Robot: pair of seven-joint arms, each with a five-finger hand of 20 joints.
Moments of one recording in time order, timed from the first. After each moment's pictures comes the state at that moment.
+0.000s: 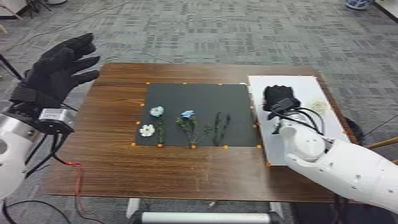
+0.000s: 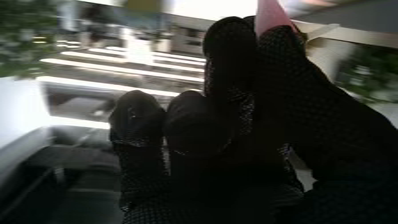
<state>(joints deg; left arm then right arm) 115.1 -44.3 -111.1 -123.9 42.1 -3.1 -2.5 -45.0 -41.2 10.3 -85.6 -125.9 24.6 37.1</state>
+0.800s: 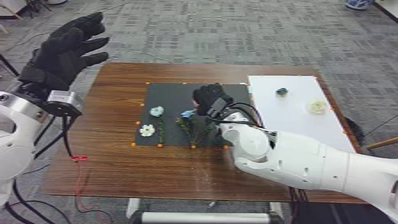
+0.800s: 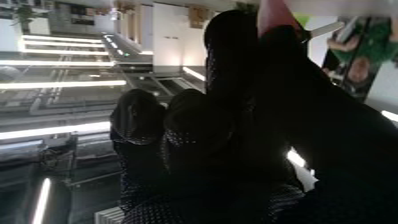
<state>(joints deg) 104.7 -42.0 -104.3 -121.6 42.1 -3.3 -2.6 -35.3 -56.8 -1.7 -87.0 -127.8 22.4 33.6</state>
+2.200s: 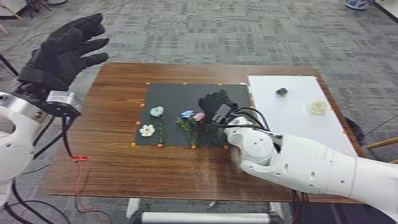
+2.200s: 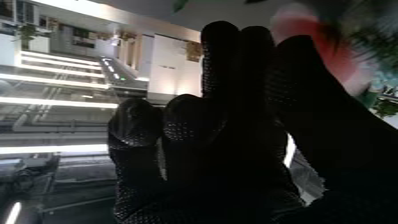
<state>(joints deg) 105.0 -42.0 -104.7 -121.6 42.0 -3.5 -2.5 -37.1 -54.2 -0.4 -88.7 -129.0 14.8 32.6</state>
